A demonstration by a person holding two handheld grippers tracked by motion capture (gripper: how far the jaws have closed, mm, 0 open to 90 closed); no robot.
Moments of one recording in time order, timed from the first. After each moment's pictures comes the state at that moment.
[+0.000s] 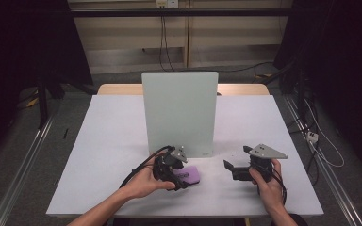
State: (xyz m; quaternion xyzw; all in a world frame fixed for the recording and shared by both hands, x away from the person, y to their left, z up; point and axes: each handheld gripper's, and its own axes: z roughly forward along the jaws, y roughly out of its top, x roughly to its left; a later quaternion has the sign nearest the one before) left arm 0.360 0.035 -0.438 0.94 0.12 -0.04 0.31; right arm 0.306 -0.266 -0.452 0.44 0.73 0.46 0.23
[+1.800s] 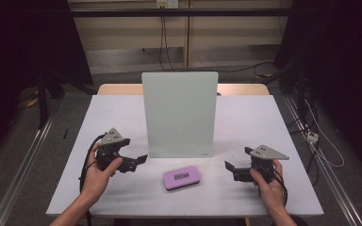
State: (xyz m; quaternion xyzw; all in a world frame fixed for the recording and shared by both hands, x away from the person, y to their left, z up) left arm 0.368 0.183 -0.406 0.82 0.33 0.11 0.45; right arm 0.303 -0.269 -0.453 0.45 0.73 0.46 0.23
